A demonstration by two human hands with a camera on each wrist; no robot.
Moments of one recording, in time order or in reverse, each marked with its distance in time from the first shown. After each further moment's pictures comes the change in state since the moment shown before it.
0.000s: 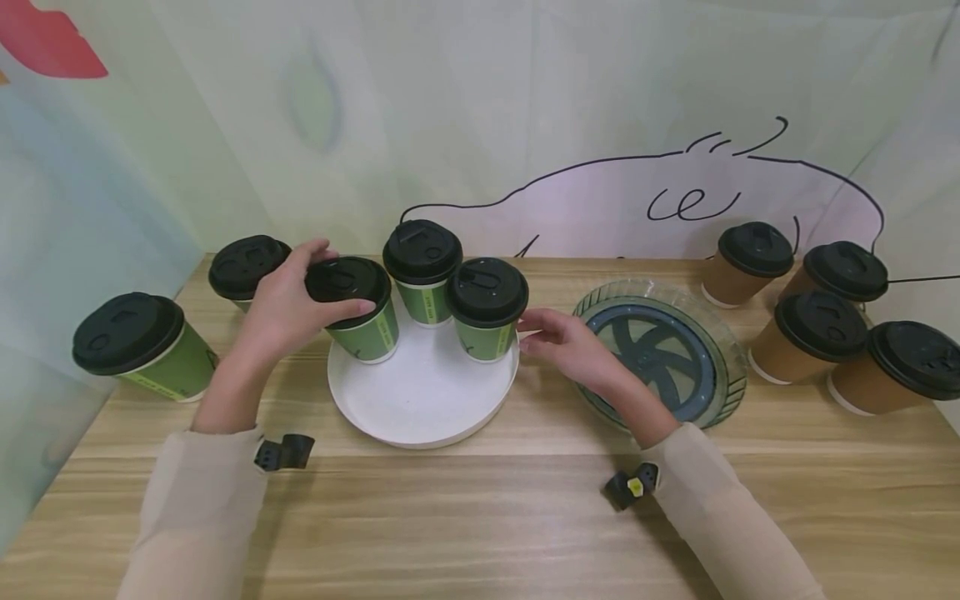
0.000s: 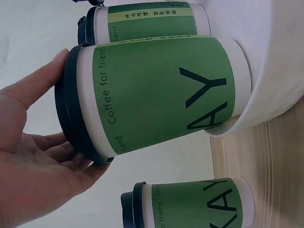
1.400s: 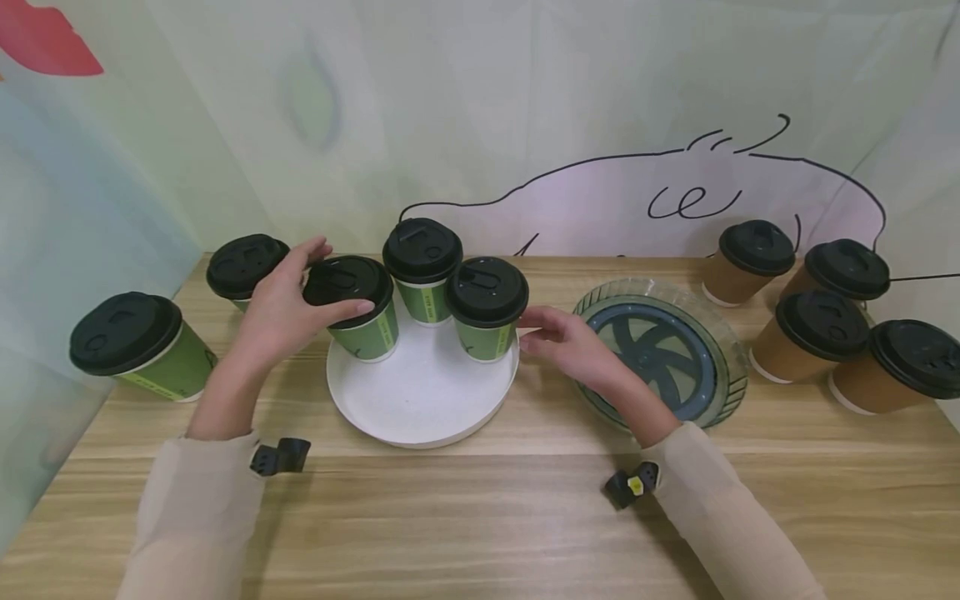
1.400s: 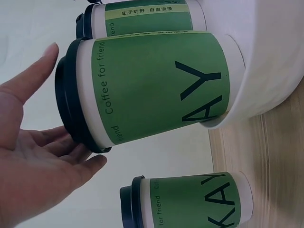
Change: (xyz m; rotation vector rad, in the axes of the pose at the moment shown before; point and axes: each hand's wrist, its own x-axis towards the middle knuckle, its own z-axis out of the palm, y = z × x) left_hand -0.003 -0.006 0.000 -0.047 -0.003 0.023; right_hand 0.001 0.001 -0.001 0.013 -0.001 -0.003
